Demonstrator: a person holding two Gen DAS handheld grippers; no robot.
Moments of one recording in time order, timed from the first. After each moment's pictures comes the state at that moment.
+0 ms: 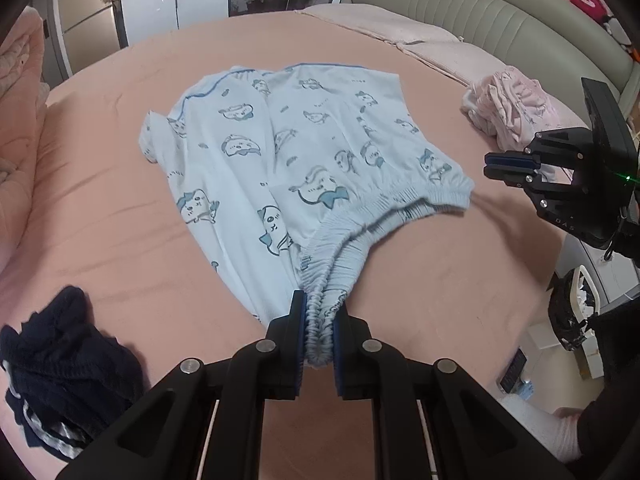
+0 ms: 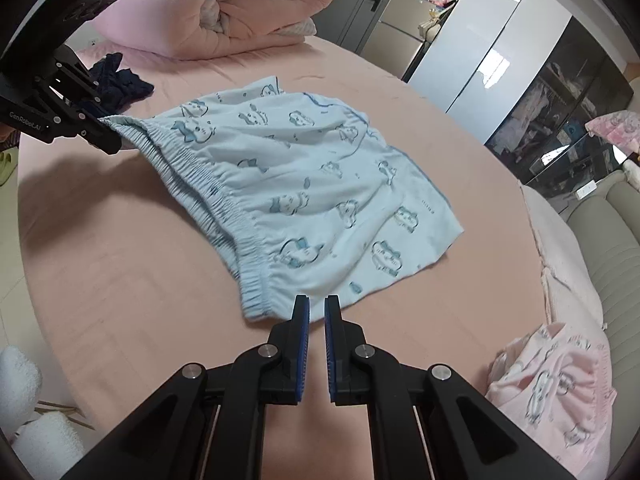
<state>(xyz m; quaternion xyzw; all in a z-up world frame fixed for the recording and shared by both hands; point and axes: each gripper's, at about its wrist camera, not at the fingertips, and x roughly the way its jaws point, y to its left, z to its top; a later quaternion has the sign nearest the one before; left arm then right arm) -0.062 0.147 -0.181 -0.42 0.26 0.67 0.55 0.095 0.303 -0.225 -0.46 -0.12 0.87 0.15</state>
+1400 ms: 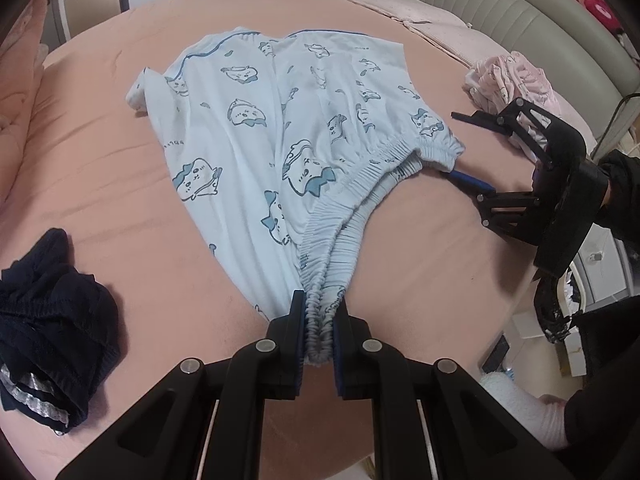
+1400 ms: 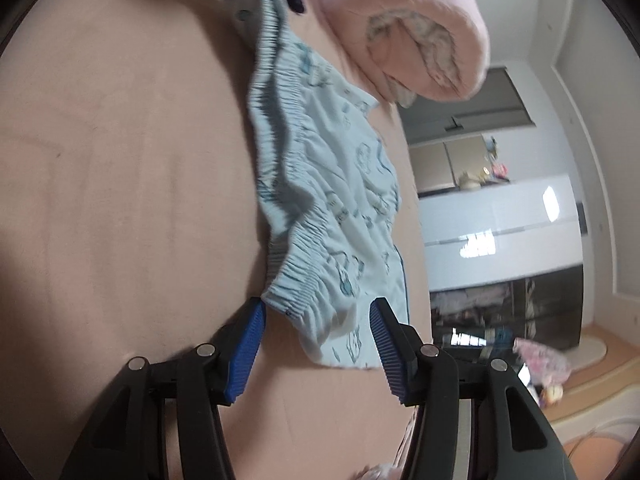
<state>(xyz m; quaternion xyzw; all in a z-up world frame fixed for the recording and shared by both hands) -0.059 0.133 -0.194 -0.48 0.26 0.65 0.53 0.059 0.280 -0.322 -0.40 -0.53 0.74 0.10</state>
